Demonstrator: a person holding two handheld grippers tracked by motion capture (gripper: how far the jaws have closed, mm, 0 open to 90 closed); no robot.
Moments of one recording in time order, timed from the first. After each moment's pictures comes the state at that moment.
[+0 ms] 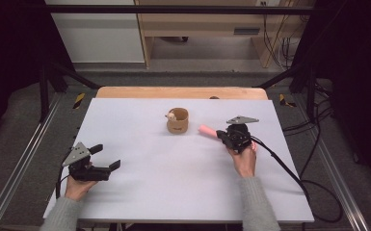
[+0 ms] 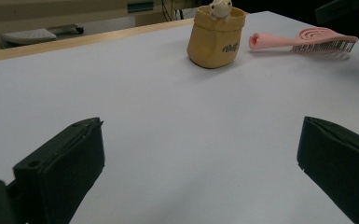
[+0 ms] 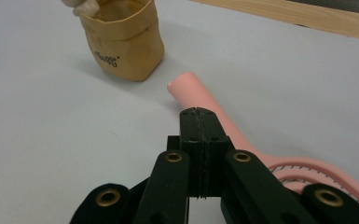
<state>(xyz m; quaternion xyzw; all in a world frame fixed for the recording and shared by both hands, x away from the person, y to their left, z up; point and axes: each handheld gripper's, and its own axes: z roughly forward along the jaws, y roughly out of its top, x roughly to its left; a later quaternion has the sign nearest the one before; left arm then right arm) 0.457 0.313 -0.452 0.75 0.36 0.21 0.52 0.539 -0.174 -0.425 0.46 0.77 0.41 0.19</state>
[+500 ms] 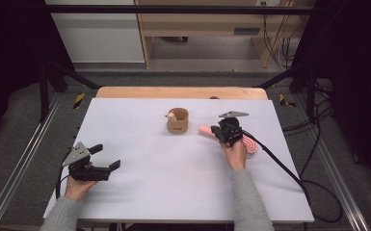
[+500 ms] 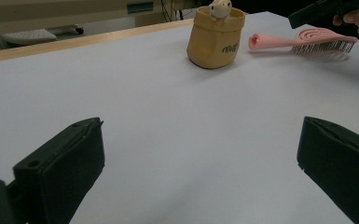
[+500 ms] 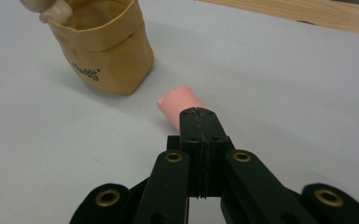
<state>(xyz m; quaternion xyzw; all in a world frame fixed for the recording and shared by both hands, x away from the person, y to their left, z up) 0.457 0.313 -0.451 0.74 0.36 0.21 0.52 0.569 -0.156 -0.436 0.48 0.76 0.40 0.18</state>
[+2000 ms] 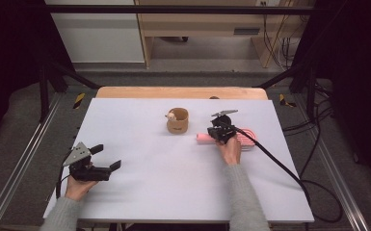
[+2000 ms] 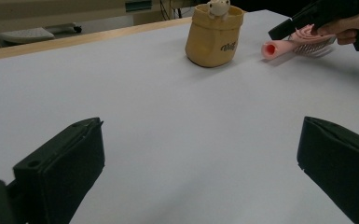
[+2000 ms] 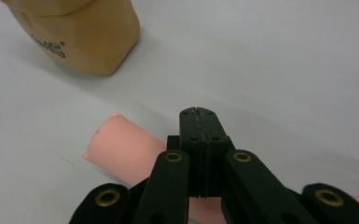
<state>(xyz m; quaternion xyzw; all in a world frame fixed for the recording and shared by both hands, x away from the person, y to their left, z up) 0.458 0.312 -0.452 0.75 0.36 0.21 0.52 0.593 -0.141 -0.456 0.49 0.79 0.34 0.17</state>
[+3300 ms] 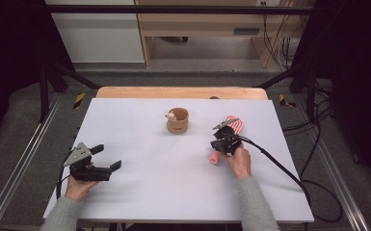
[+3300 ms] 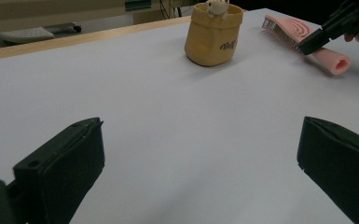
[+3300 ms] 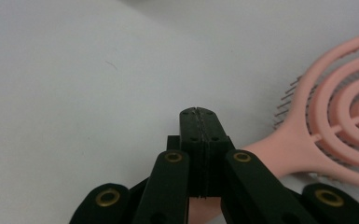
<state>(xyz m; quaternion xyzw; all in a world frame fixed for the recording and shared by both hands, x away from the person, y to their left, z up) 0.457 0.310 -0.452 0.75 0.36 0.21 0.52 0.552 -0.151 -0.451 0.43 0.84 0.29 0.13</state>
